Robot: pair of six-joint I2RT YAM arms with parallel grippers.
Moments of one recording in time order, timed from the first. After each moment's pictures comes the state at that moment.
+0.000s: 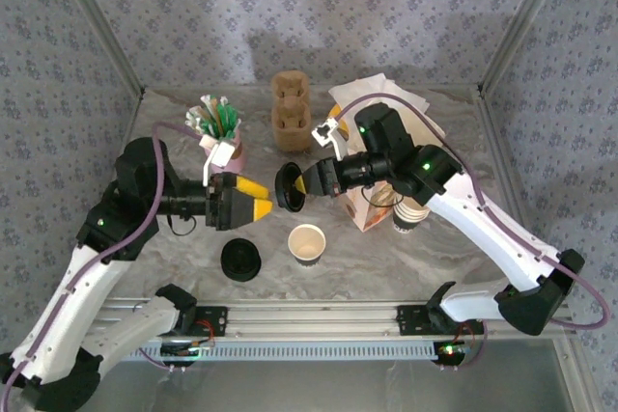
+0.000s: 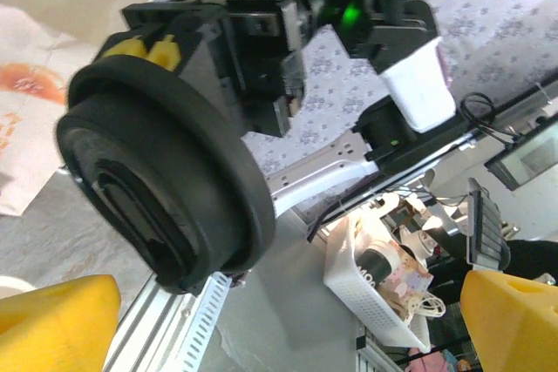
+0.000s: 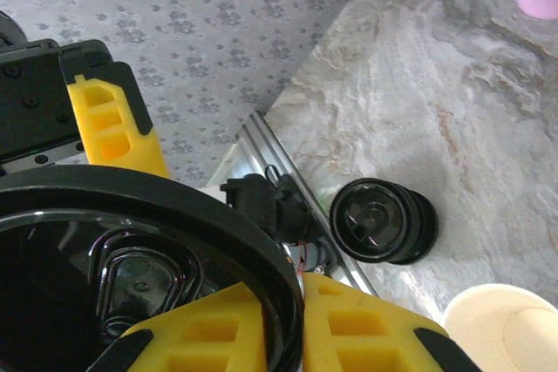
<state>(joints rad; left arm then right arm) -0.55 0.84 1.19 -0.61 0.97 -0.63 0.75 1.29 1.43 -0.69 -0.70 0.50</state>
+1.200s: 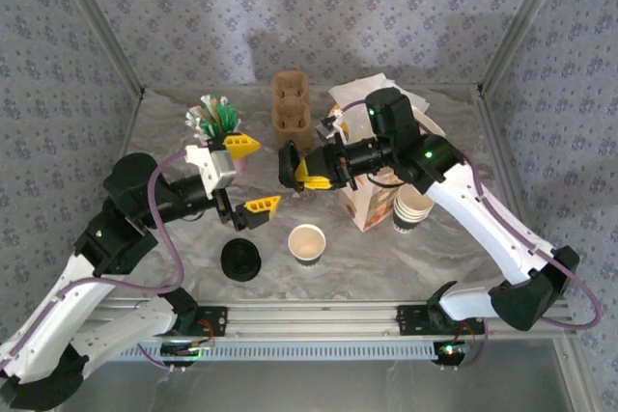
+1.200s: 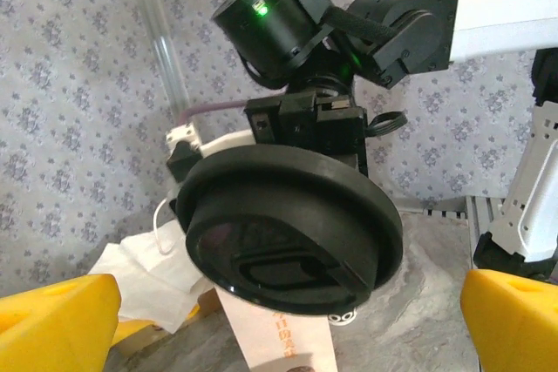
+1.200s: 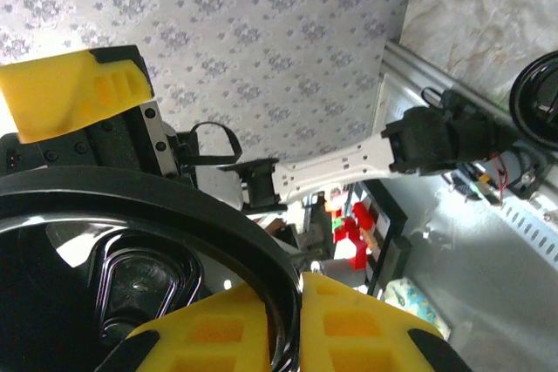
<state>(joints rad) -0.75 0.77 1.15 -0.38 0.47 0.15 0.66 1.33 1.46 -0.59 -1.07 1.13</state>
